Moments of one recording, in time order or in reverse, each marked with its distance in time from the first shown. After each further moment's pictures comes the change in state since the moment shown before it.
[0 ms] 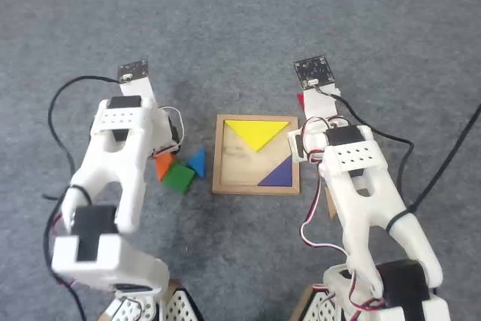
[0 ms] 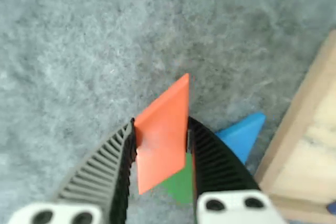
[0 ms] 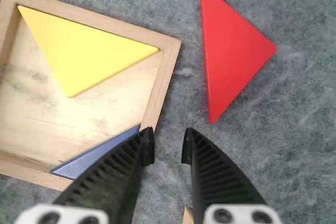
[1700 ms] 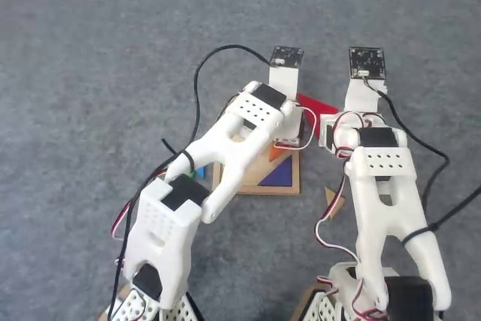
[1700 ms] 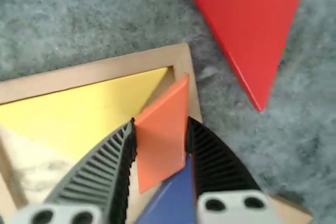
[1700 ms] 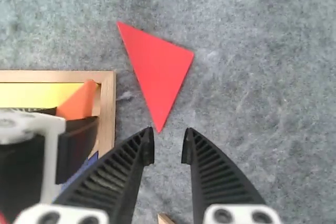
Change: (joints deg) left arm 37.5 26.9 -37.2 1.9 10.5; right arm 10.1 -5.8 0.0 -0.4 -7.3
